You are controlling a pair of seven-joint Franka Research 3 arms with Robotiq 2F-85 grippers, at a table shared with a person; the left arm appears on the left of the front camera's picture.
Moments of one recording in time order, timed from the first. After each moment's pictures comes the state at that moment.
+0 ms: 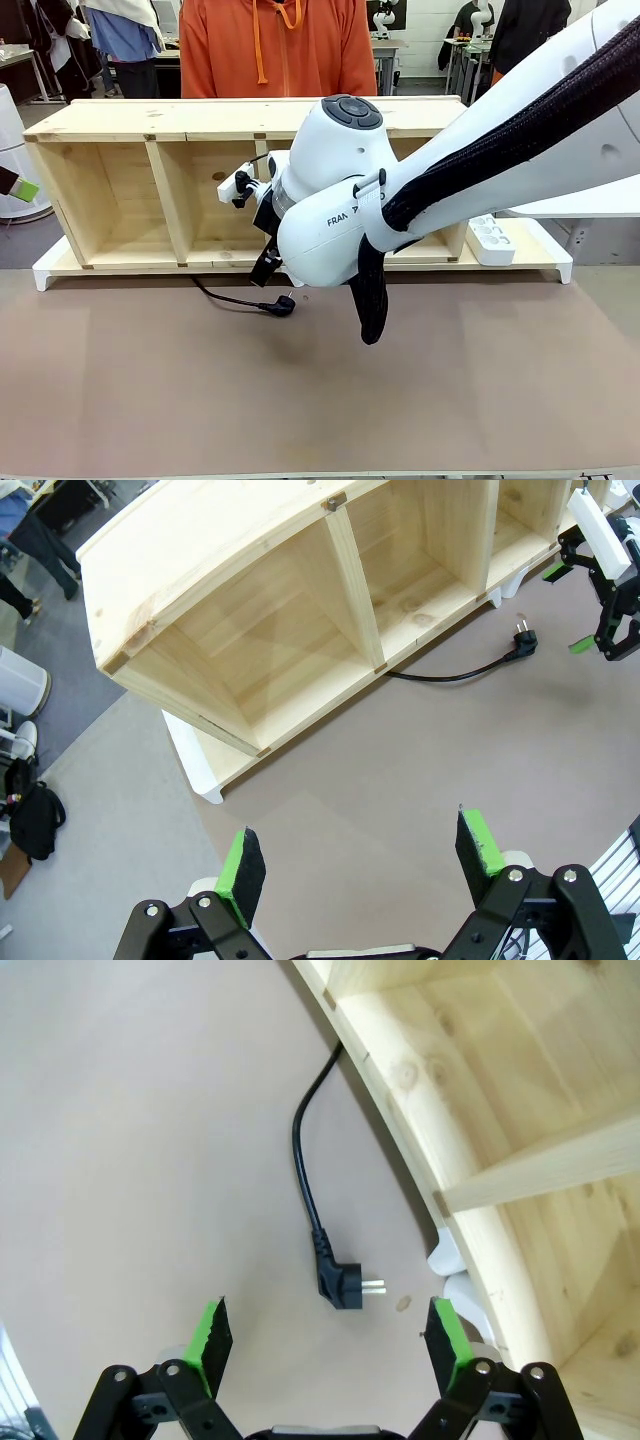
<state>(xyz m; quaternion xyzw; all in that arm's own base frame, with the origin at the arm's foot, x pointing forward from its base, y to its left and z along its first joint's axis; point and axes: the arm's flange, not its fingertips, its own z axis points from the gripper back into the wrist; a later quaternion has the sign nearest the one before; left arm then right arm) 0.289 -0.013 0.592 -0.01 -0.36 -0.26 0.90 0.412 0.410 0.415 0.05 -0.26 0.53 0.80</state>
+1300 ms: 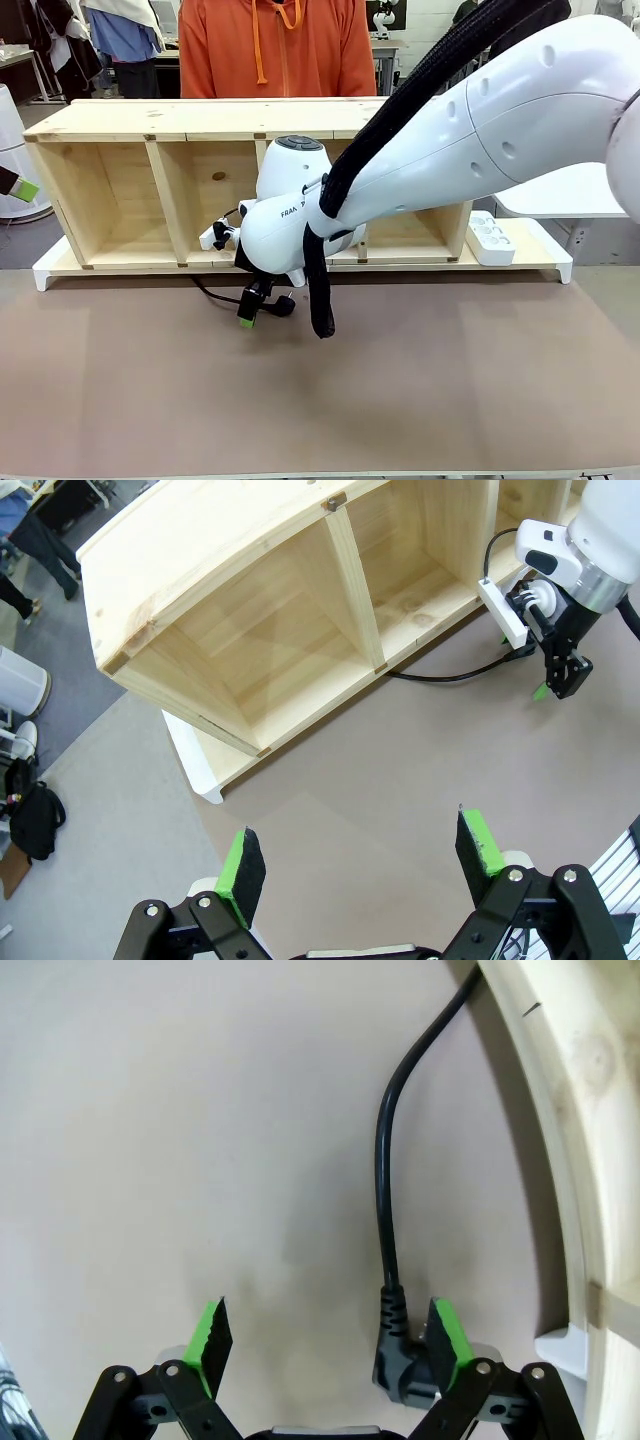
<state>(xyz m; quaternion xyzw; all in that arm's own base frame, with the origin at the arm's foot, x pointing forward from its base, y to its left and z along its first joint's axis) 0.289 -0.013 0.592 -0.01 -0.36 -0.26 0.90 0.466 0.463 0.327 0.09 -0.11 0.61 0.78</state>
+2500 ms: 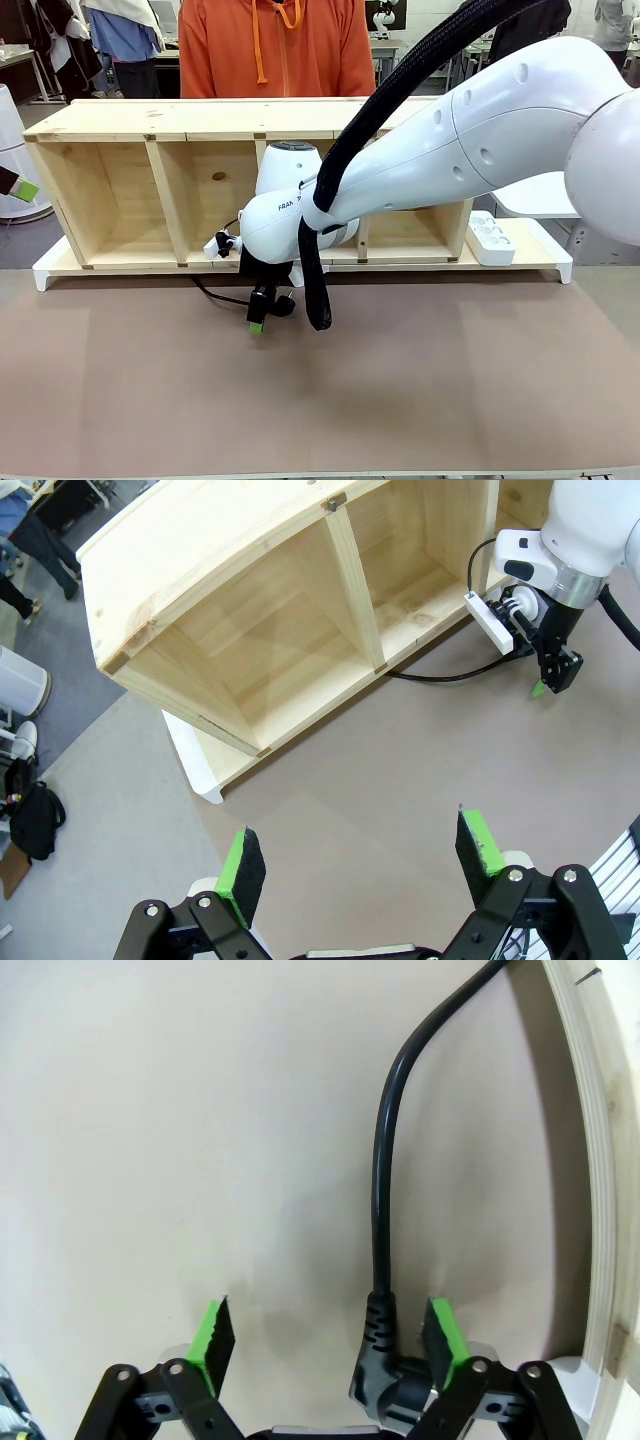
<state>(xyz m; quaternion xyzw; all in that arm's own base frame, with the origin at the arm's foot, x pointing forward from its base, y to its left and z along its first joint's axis) 0.289 -0.013 0.592 -0.01 -0.36 -0.26 0.90 0.486 0.463 0.306 0.09 -0.06 0.64 0.76</state>
